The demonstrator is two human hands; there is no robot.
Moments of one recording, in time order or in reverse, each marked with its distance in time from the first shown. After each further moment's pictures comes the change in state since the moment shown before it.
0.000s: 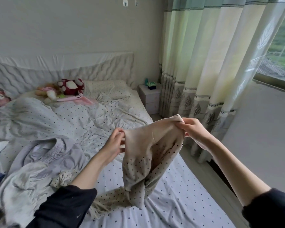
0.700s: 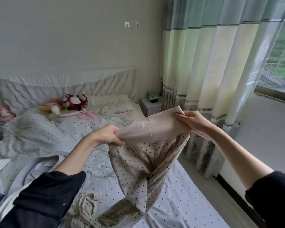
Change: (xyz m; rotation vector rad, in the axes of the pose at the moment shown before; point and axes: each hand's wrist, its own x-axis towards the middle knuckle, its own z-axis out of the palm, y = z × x) left_hand 0.013 0.108 -0.029 0.823 -0.187 0.000; right_hand 0.044 -0.051 -0.016 0.036 -0.025 -0.046
